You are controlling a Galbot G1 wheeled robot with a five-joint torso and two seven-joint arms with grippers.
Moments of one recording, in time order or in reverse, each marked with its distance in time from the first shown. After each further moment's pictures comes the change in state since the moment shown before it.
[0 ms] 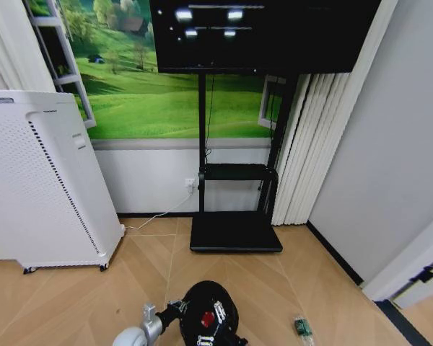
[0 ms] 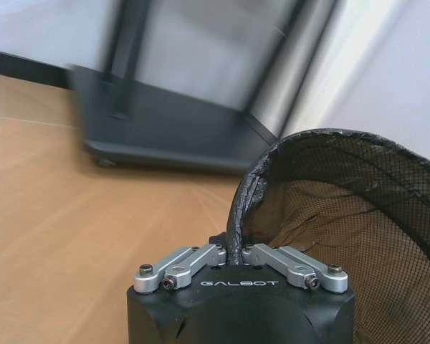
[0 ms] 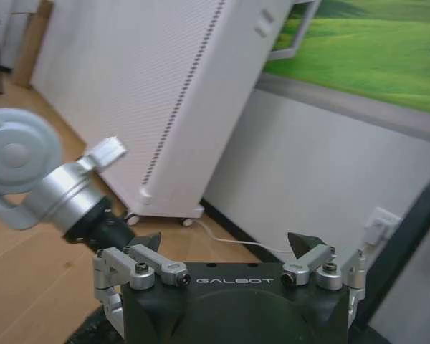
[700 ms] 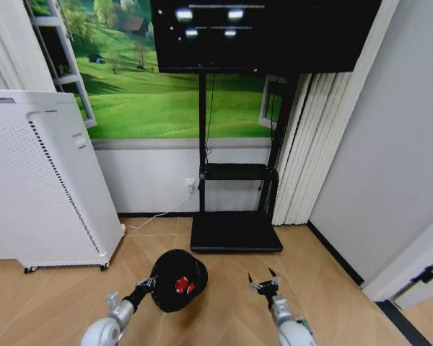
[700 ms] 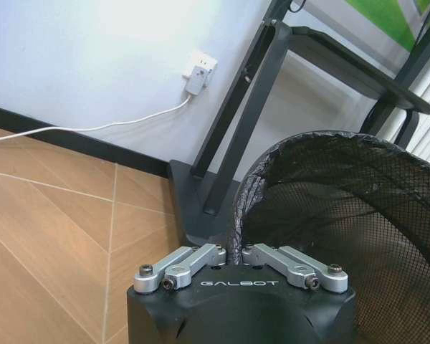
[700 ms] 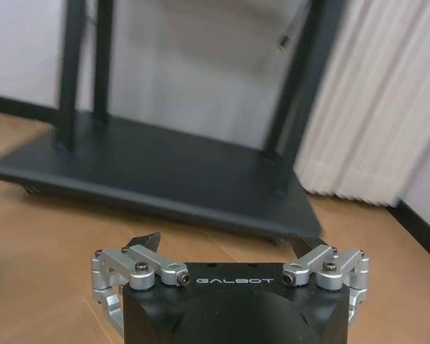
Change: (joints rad) left arm 0.060 -0.002 -0.259 -0.058 -0.126 -0.045 -0.017; right arm 0.133 0.116 0.369 -0.336 0.463 -0.326 0.276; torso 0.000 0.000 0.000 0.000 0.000
